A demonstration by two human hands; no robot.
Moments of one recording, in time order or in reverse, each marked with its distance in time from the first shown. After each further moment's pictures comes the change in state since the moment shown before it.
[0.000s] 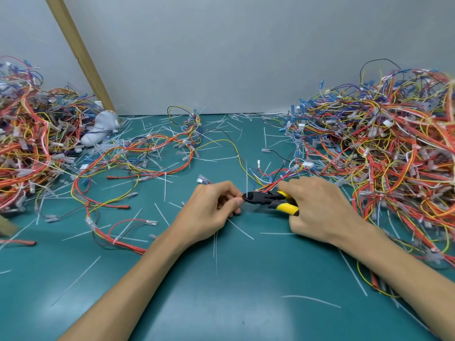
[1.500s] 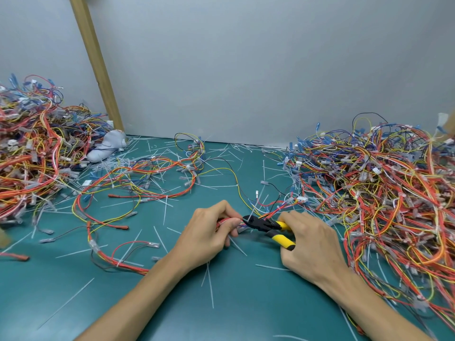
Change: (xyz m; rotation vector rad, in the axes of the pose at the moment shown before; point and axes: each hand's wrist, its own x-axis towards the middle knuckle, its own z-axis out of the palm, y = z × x) left_hand 0.003 0.000 -0.001 -0.107 0.117 -0.001; right_hand -0.005 -0.010 0.007 0.048 0.244 0.159
